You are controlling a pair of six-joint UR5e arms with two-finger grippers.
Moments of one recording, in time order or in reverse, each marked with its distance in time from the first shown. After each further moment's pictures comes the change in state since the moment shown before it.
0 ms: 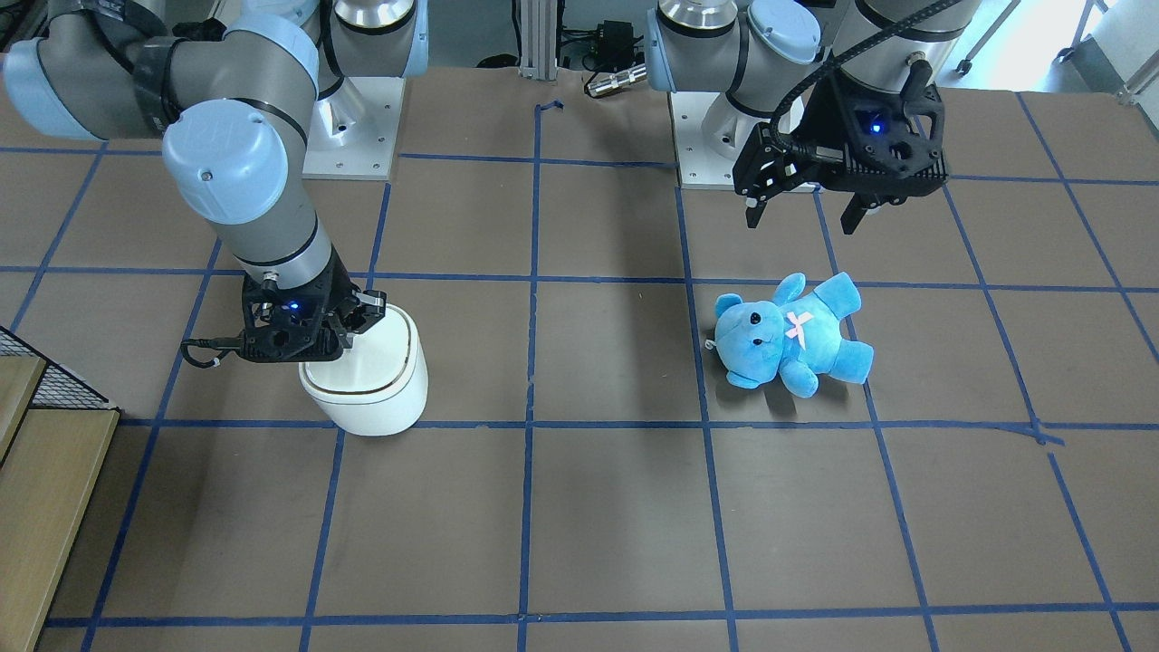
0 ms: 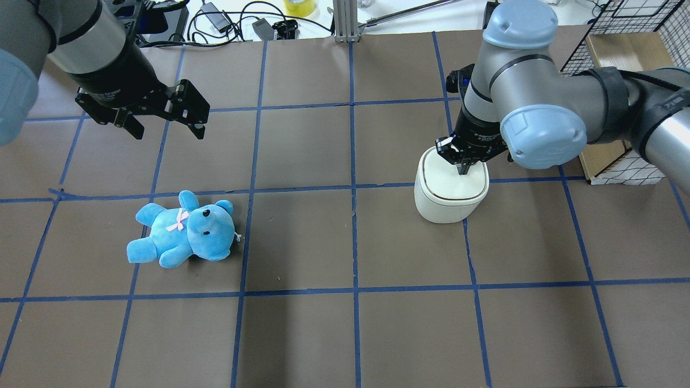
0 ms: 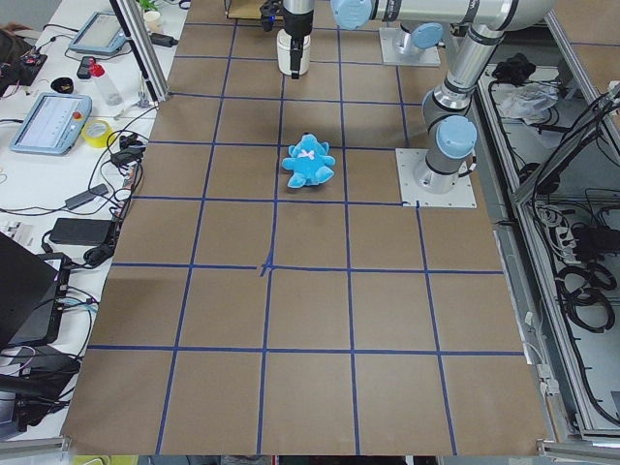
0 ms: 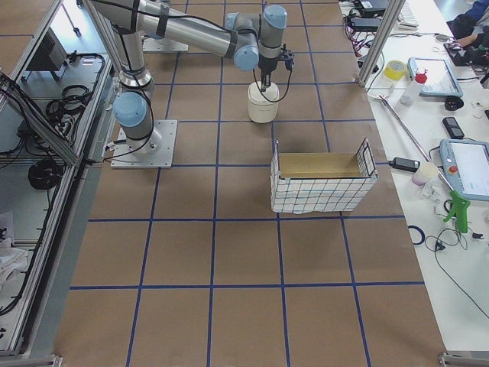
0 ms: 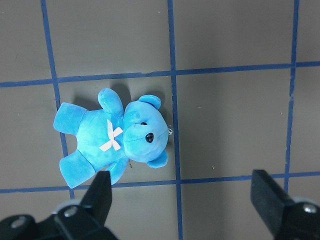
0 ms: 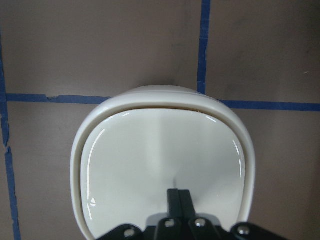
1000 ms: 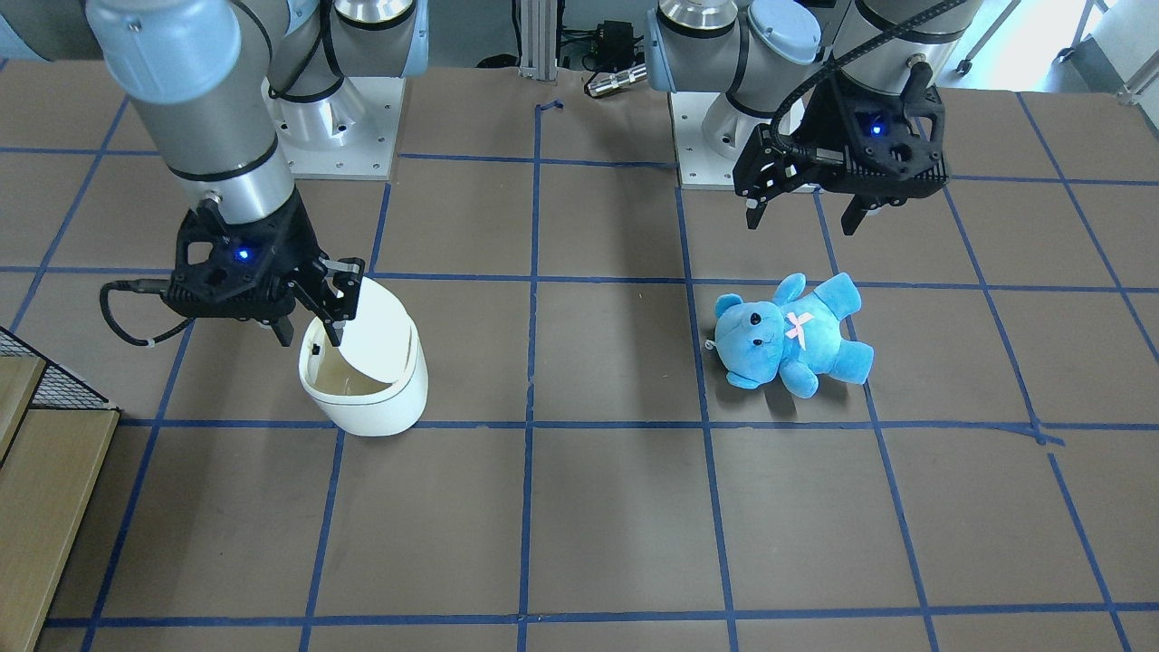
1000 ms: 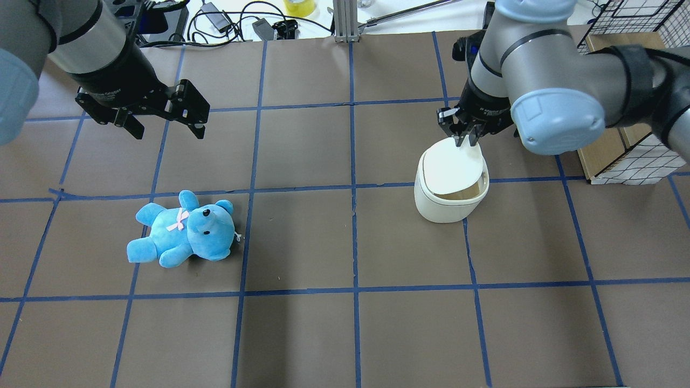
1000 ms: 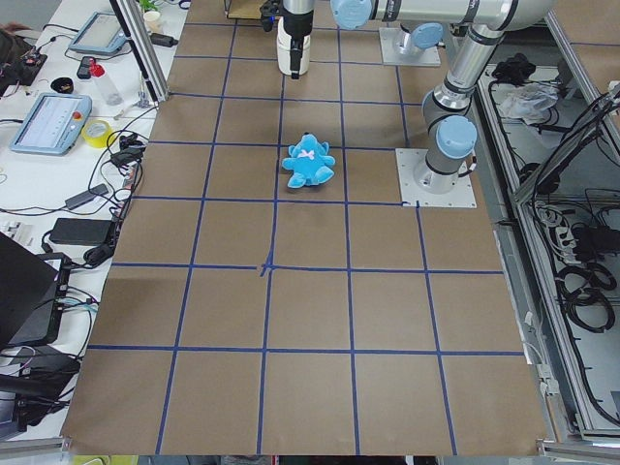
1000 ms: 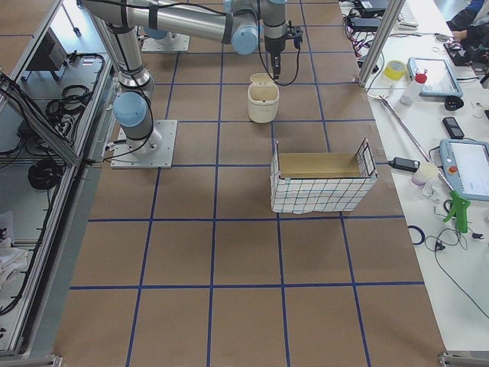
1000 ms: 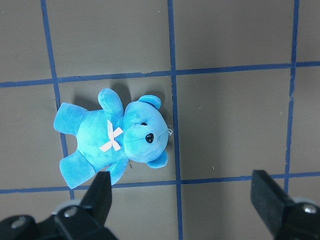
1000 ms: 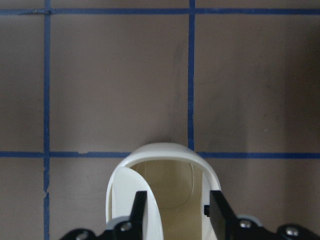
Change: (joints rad) left arm 0.000 0.000 0.000 0.000 0.000 0.000; right arm -0.001 -0.082 -0.140 -0.023 0.003 0.026
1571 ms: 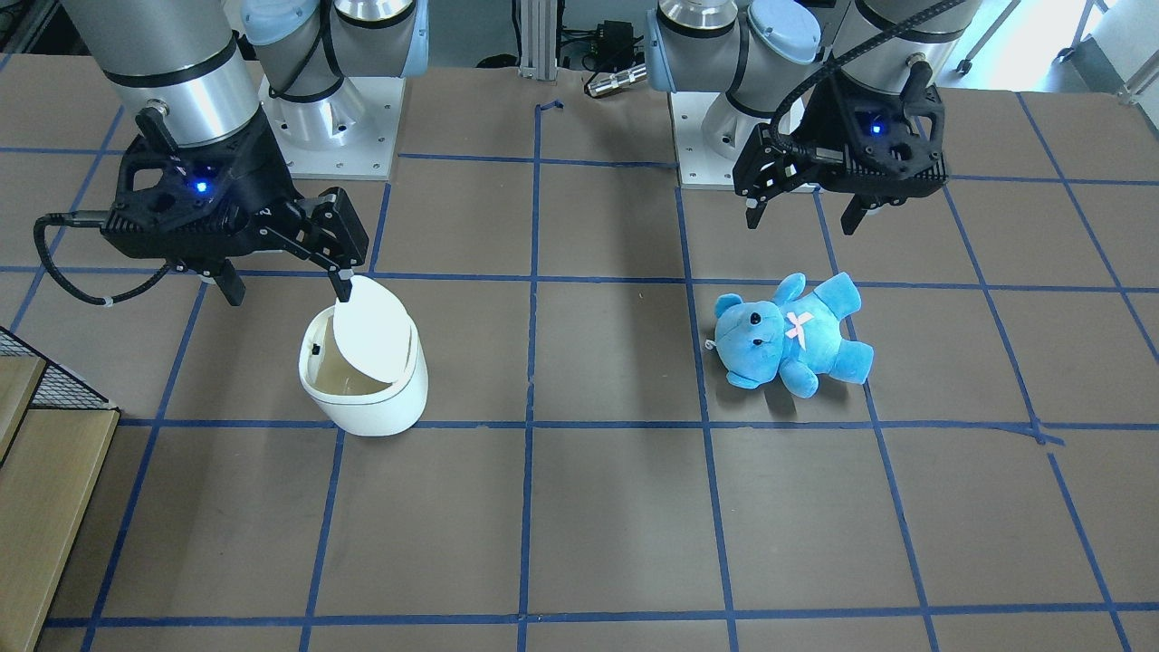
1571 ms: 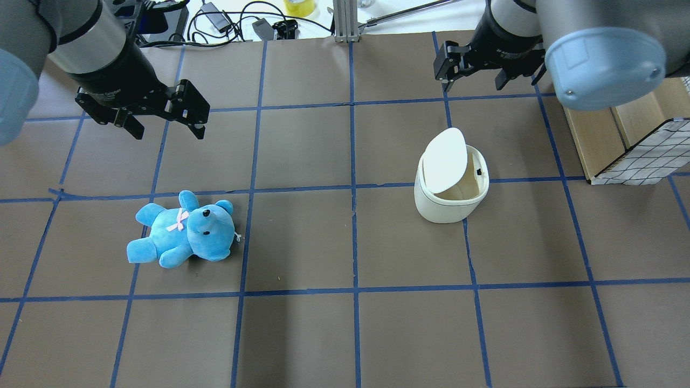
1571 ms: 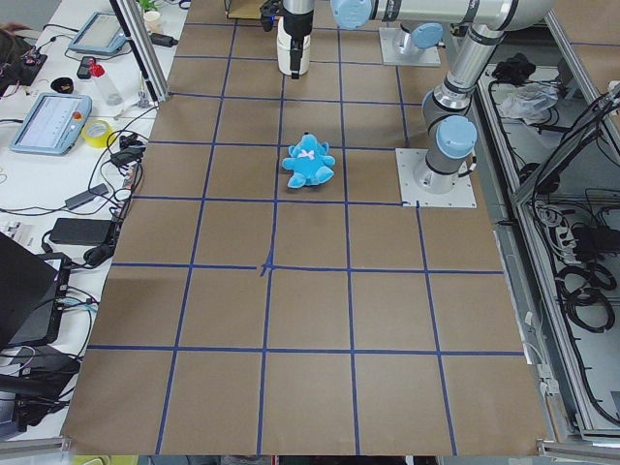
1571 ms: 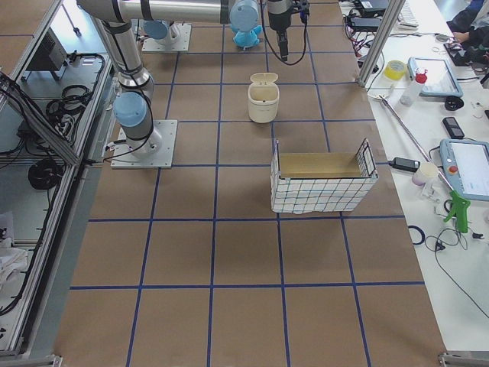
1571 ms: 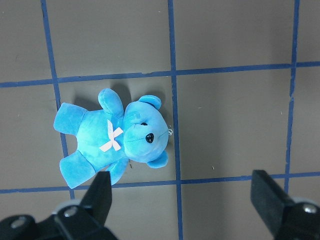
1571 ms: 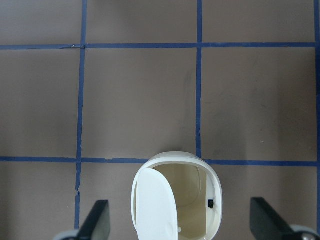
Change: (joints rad) left arm 0.000 0.000 0.000 0.000 0.000 0.000; right arm 0.001 -0.018 -0.146 0.172 0.022 -0.001
